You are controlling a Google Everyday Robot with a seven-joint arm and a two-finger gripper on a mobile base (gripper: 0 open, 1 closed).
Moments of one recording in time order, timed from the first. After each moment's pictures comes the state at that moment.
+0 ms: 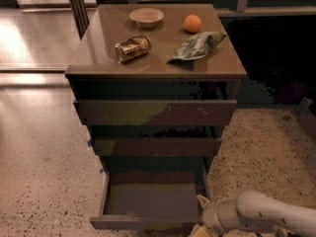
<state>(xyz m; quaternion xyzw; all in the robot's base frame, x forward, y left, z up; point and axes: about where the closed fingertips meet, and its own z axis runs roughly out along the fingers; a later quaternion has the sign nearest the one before) 0.384 -0.114 0.411 -0.48 0.80 0.25 0.25</state>
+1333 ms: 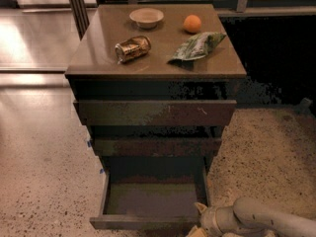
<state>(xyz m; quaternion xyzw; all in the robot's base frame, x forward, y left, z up) 0.399 -0.119 0.322 -0.42 0.81 0.32 0.25</state>
